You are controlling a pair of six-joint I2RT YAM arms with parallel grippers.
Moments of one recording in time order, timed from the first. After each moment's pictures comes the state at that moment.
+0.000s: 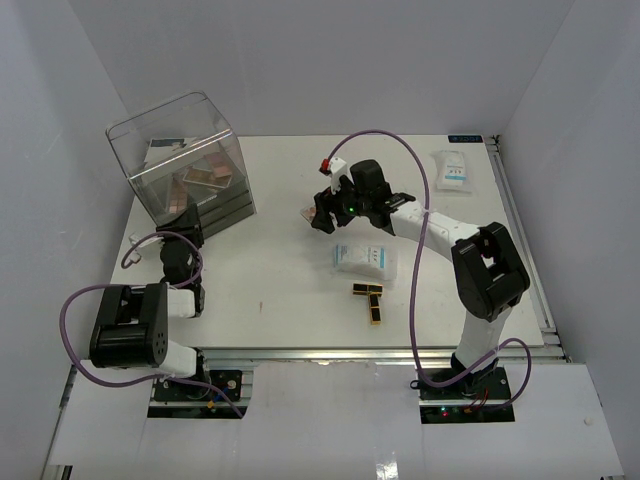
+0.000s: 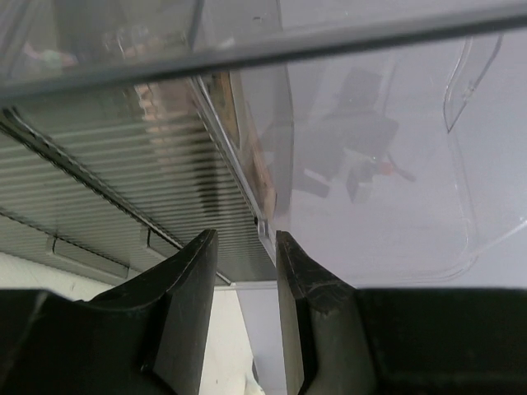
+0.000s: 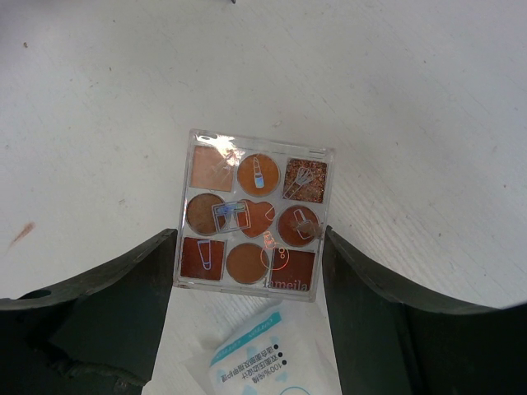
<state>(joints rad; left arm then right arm) 0.03 1.43 0.26 1.19 -0.28 -1.39 0.60 1.82 1.29 -0.05 -0.40 -0.03</state>
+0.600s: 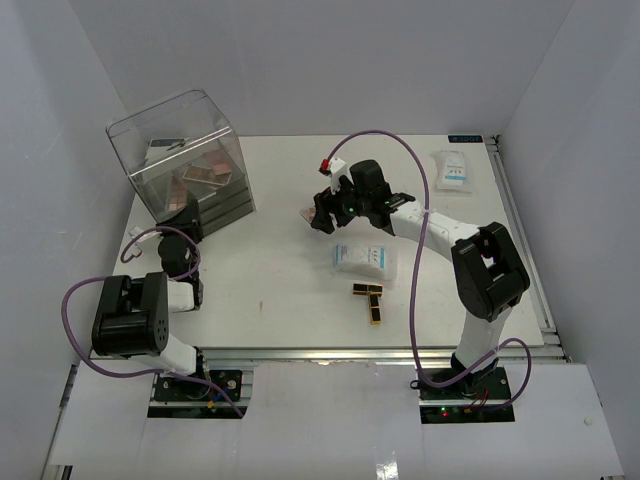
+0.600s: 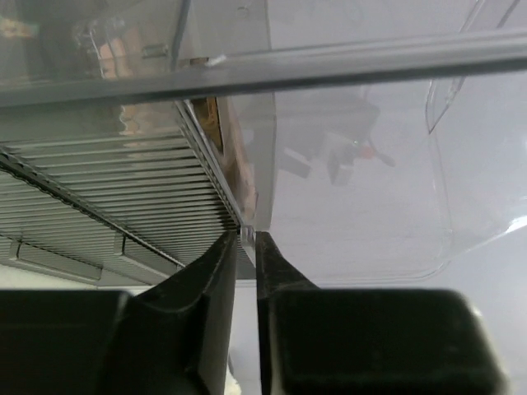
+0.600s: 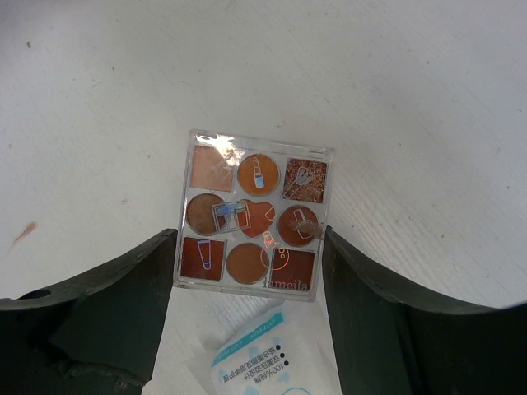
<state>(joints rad) 0.08 1.50 0.31 1.21 -0.20 -1.45 0.60 1.82 1.29 -0.05 -0.41 -0.03</state>
